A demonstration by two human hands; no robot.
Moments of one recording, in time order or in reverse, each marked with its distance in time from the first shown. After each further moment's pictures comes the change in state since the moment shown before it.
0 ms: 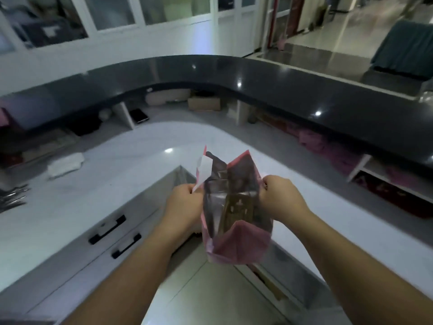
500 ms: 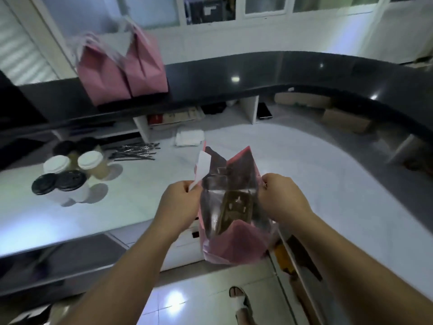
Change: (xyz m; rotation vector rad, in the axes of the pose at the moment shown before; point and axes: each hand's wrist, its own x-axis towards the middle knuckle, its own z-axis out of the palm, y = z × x) left_hand 0.032 -0.121 -0.233 -0.070 0.482 -0.237; right_hand 0.061 -0.290 0.127 -0.035 -0.249 -0.491
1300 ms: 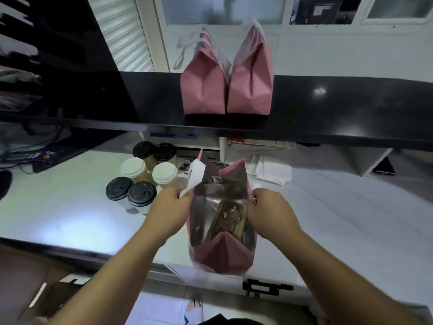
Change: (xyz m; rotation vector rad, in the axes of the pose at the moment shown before) left_hand 0.178 -0.107 -0.188 -0.003 0.306 -0.259; right_hand 0.170 -0.252 0.125 -0.031 -0.237 -0.318
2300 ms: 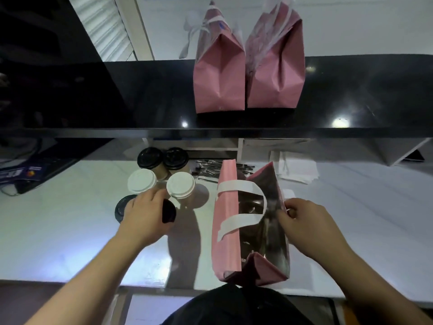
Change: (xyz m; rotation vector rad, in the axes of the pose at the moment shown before) left_hand 0.147 -0.112 -0.084 0.889 -0.151 0.293; right_hand 0.028 -0.036 0.025 0.090 0.009 0.144
